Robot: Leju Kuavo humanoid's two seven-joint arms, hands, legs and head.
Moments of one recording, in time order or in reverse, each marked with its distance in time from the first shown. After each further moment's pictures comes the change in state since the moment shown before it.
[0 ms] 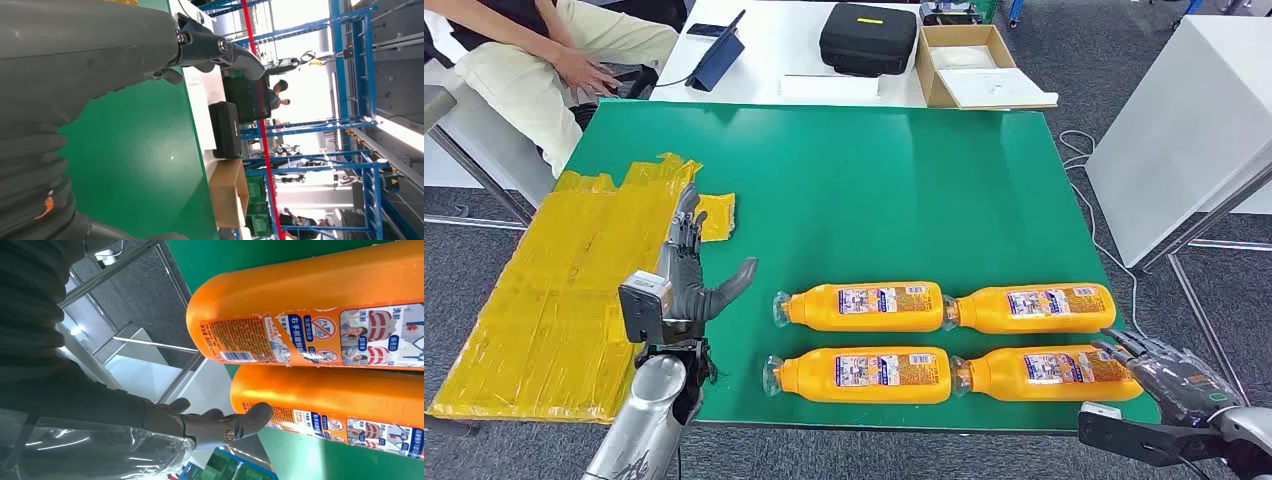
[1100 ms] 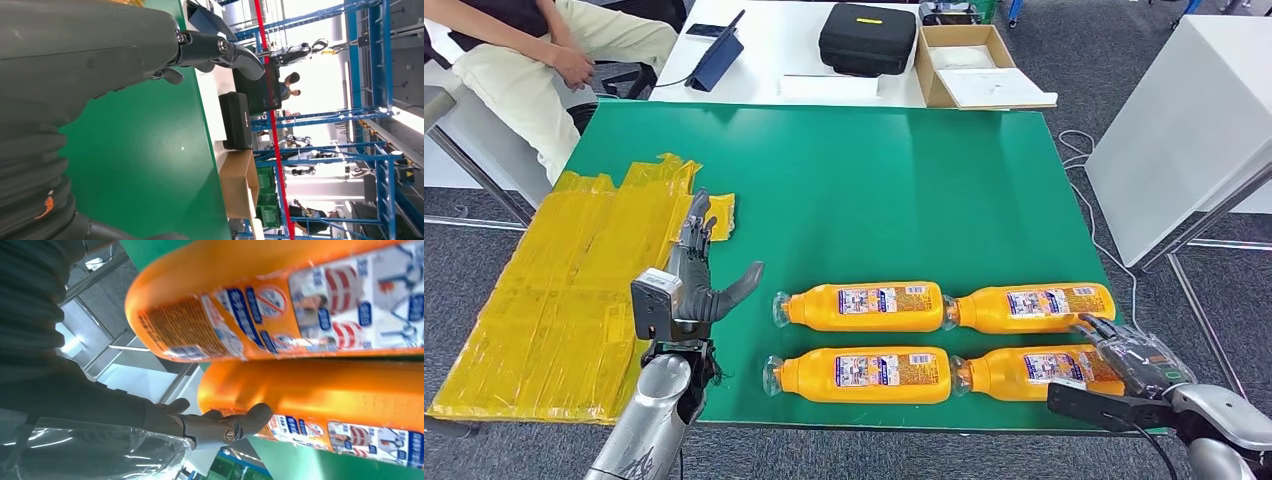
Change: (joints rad) left arm -0.016 -0.006 0.000 0.057 0.004 -0.020 0.006; right arm -0.211 0.171 0.117 0.227 0.118 -0.020 -0.055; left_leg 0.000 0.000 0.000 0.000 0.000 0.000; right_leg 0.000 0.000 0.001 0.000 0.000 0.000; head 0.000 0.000
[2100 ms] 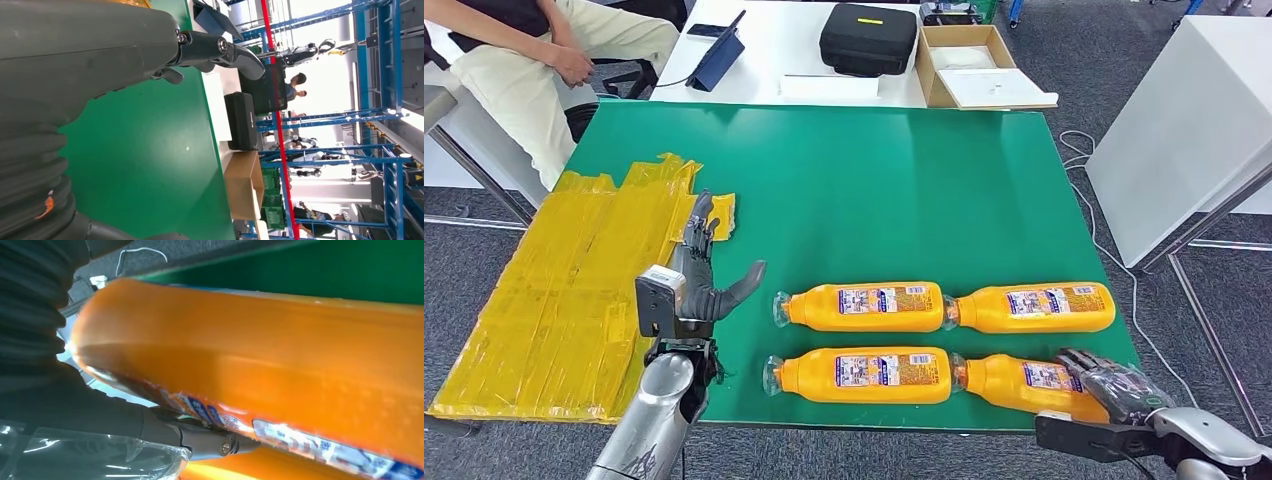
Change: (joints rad) left arm -0.012 -0.003 0.000 0.028 0.006 0.002 0.007; right arm 0.047 -0.024 0.088 0.001 -0.034 0.068 0.017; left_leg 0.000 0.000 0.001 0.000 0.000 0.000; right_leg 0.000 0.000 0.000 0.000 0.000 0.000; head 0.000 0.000
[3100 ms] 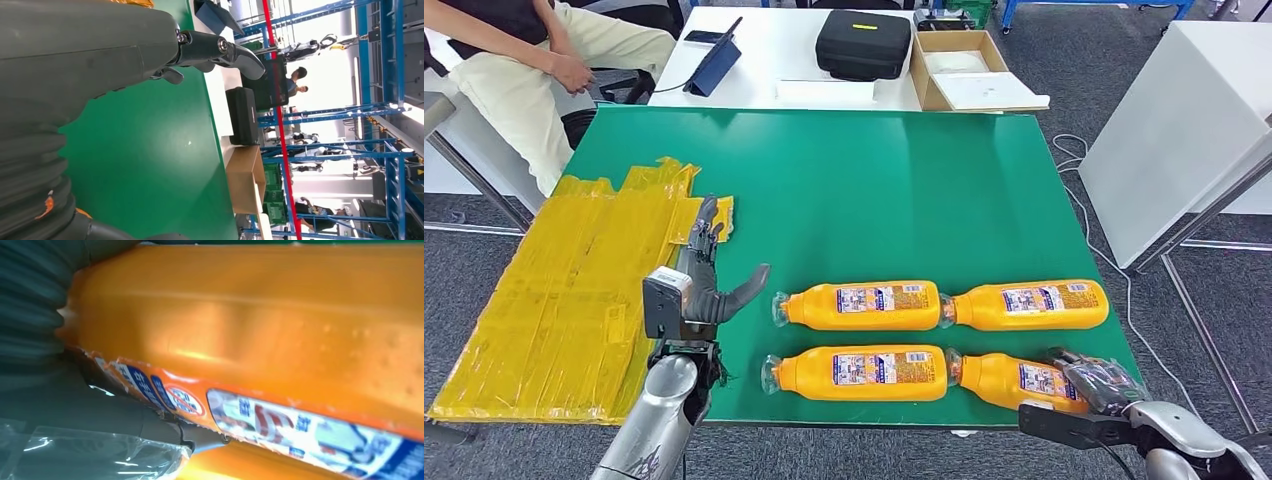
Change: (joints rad) left arm 0.003 -0.009 0.004 0.019 -0.014 0.002 0.003; right arm -0.093 0.092 0.080 0.180 0.062 -0.116 -0.019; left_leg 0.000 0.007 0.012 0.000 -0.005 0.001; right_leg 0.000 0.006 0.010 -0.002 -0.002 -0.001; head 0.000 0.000
